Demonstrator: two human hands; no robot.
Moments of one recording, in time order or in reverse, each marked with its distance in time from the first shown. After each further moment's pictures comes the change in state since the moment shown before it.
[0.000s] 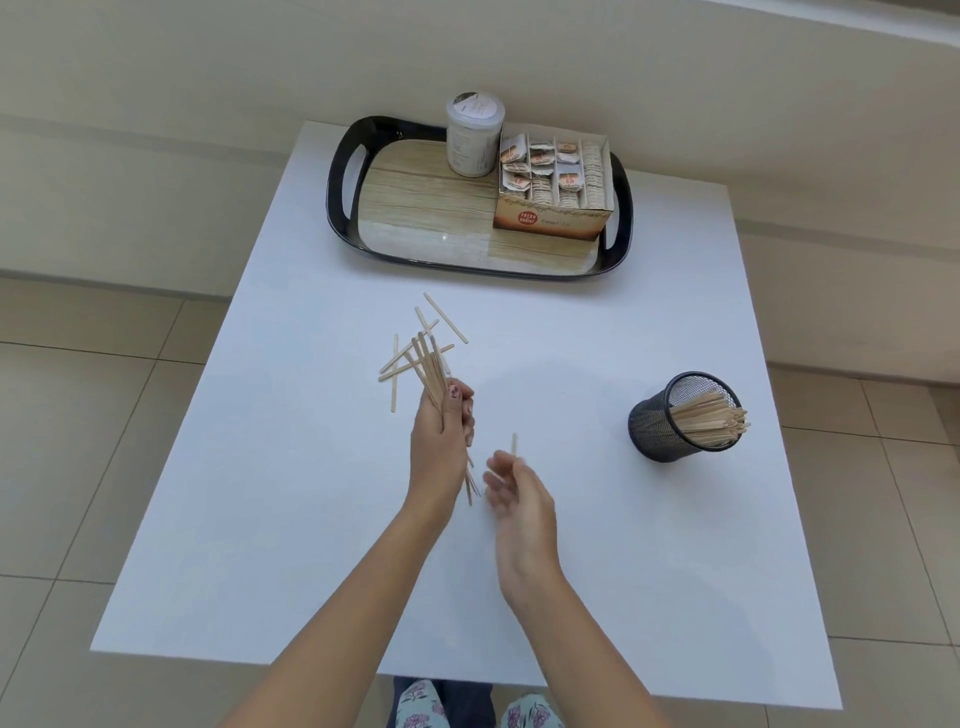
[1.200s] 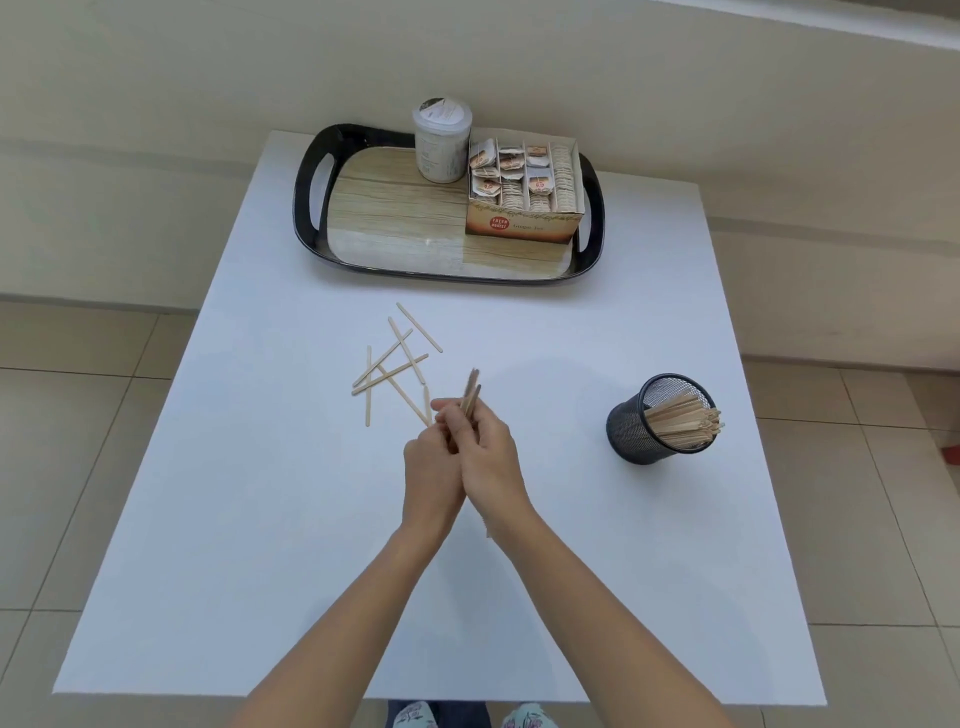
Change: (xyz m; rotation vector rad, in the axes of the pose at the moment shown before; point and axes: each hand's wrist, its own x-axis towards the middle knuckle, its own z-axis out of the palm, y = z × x) left_hand -0.006 -0.012 0.015 0.598 -0.027 0.099; right_hand 0.024 -0.041 0.032 -0.542 -0.325 -0.393
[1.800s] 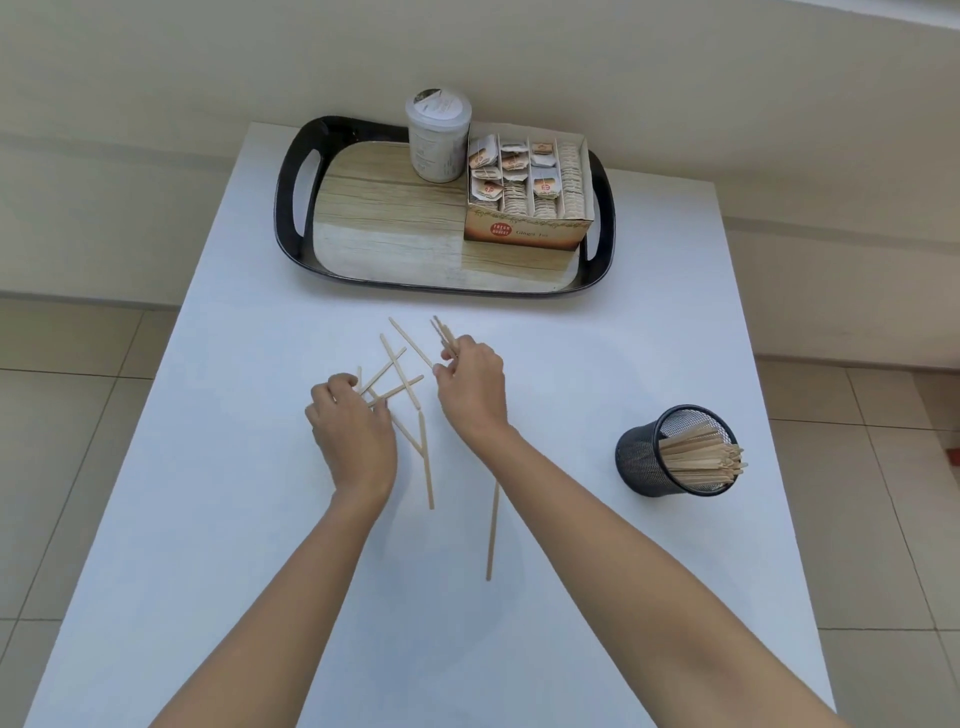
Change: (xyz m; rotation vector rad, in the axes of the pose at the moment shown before) left_hand 0.090 -0.020 -0.036 0.431 0.323 -0.131; right_hand 0.125 -0.024 0.010 -0.707 0.140 -0.079
